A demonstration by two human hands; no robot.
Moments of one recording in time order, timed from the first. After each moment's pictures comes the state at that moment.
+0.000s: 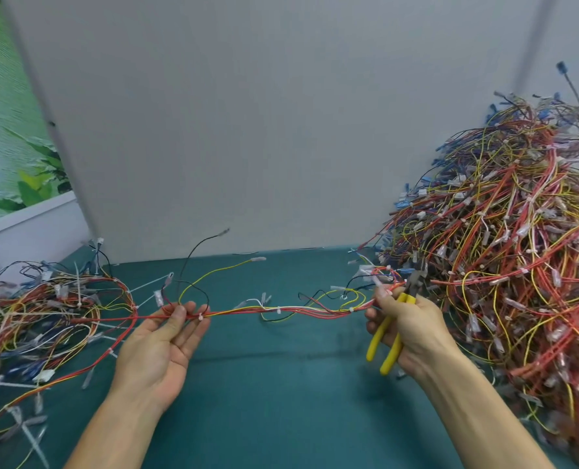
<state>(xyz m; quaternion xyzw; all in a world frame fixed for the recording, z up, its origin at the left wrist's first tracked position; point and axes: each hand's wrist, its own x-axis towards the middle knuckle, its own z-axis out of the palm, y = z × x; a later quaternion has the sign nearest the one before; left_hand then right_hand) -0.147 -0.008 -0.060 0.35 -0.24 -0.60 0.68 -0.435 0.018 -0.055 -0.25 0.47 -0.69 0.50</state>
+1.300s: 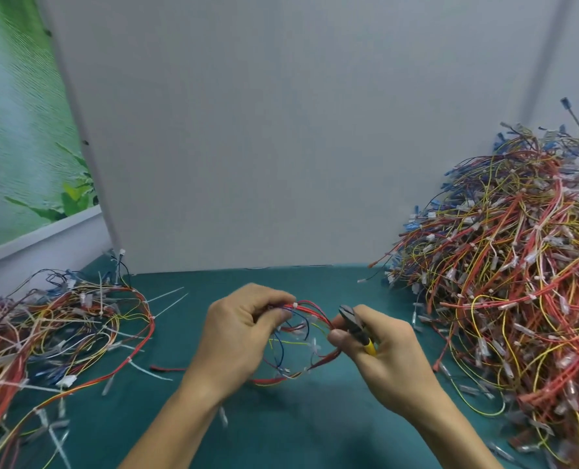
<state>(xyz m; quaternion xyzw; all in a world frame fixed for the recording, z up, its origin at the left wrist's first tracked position) -0.200 0.019 -0.011 0.40 -0.72 -0.21 0.53 -0.399 0.052 -0.040 -0.71 0.50 -0.49 0.09</state>
